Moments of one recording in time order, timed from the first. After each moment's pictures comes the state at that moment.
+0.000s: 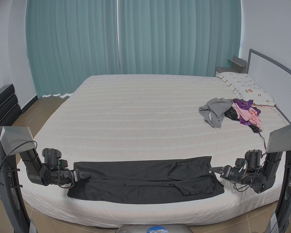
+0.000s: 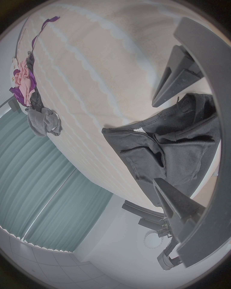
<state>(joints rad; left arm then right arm) 0.10 2.29 -0.61 -0.78 -0.32 -0.18 0.02 2.30 -0.37 -1.27 0.44 0.54</state>
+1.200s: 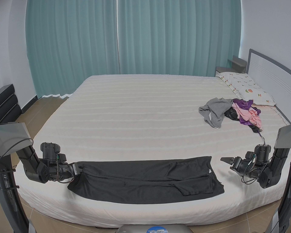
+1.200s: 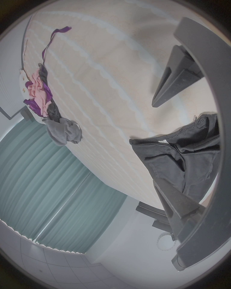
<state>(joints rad) 0.08 2.20 -0.62 -0.78 -0.31 -0.30 -0.10 2.25 -0.40 -1.28 0.44 0.57</state>
